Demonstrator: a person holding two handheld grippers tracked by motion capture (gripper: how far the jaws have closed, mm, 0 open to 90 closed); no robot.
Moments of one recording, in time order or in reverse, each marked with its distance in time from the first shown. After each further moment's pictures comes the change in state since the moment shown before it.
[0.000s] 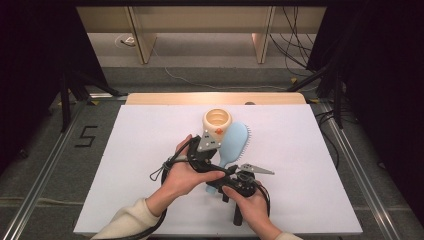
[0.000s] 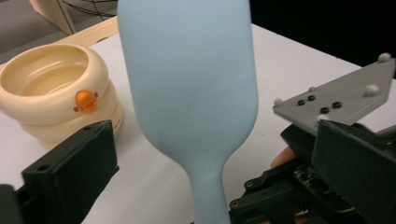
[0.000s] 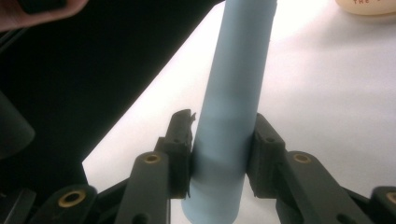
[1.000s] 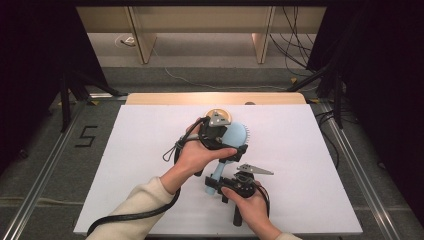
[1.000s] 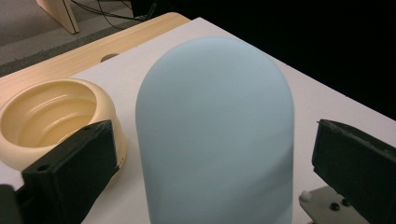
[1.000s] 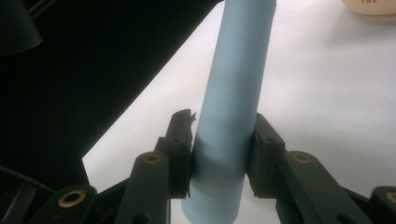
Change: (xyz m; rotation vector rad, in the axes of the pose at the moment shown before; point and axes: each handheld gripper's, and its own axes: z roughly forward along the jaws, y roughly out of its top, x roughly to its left) left arm 0.015 0.043 0.028 -0.005 0.011 -0.083; right arm 0.003 -0.001 0.000 0.005 0.003 -0.017
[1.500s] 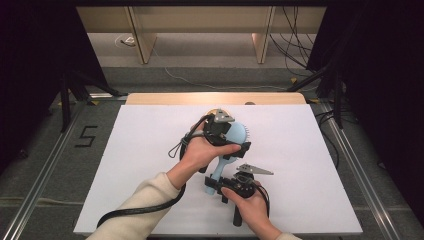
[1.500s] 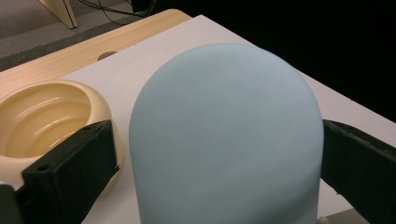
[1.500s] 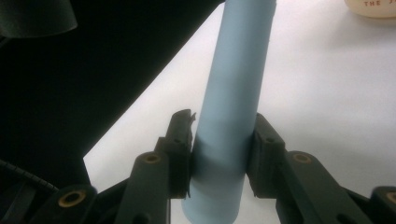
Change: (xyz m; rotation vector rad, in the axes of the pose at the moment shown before) left arm 0.001 0.005 0.014 0.014 -0.003 -0.013; right arm 0.002 0.001 -0.001 0.001 0.006 -0.002
